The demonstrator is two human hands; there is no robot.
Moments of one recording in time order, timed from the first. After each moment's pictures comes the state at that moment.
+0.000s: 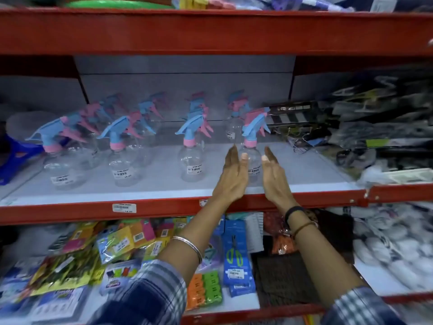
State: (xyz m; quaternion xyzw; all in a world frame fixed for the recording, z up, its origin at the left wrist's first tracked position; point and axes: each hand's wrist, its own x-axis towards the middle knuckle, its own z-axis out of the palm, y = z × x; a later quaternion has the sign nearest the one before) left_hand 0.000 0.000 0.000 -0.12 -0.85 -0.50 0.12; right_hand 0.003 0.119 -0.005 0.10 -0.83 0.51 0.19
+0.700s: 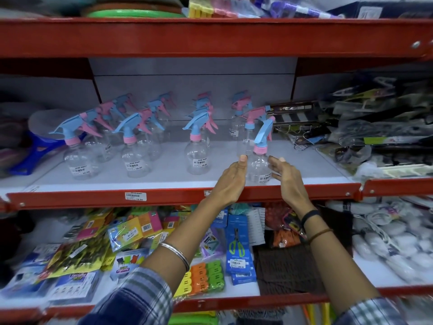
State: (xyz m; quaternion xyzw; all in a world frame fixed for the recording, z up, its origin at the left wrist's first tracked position) left_hand 0.053 -0.014 0.008 -0.13 -0.85 -0.52 0.04; right_hand 0.036 0.142 -0.007 0.09 -0.76 0.63 0.14
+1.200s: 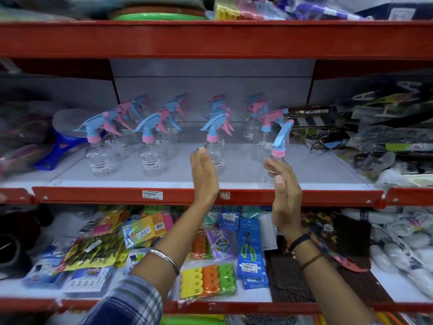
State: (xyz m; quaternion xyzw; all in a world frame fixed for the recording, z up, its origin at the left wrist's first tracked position) left_hand 0.058 -0.071 0.013 0.03 -0.69 -0.65 0.31; right_hand 0.074 0.084 -0.020 0.26 -0.69 0.57 0.37
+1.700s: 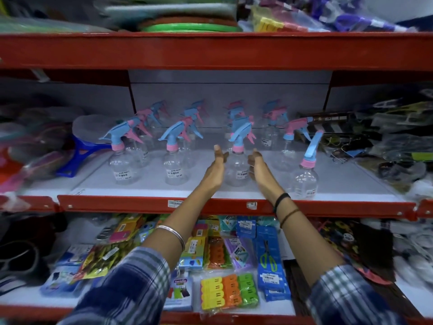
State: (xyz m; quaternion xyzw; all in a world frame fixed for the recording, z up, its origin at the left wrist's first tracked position) left_hand 0.023 -0.137 0.029 -0.01 -0.78 -0.62 0.06; right_hand -0.007 -0.015 0.021 0.06 -0.74 0.67 0.00
